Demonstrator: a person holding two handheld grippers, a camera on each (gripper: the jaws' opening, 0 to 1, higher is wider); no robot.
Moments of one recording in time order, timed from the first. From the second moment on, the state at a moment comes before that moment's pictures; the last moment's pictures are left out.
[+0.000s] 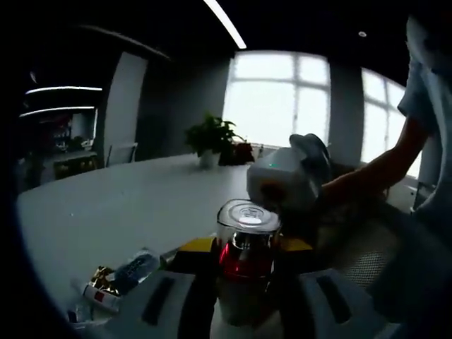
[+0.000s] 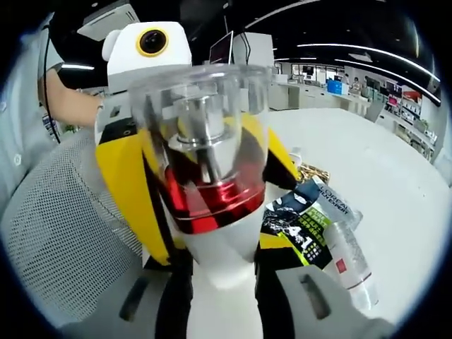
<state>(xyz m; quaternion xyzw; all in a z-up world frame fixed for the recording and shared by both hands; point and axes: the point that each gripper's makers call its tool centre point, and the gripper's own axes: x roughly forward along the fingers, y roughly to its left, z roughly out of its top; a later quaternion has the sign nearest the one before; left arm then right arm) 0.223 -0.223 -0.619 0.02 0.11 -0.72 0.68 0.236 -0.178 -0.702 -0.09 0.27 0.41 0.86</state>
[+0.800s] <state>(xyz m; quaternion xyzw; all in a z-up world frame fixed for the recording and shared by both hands) 0.224 -0.223 -0.616 0.02 0.09 -0.73 0.68 0.222 -0.200 -0.697 -0.09 0.29 0.38 0.87</state>
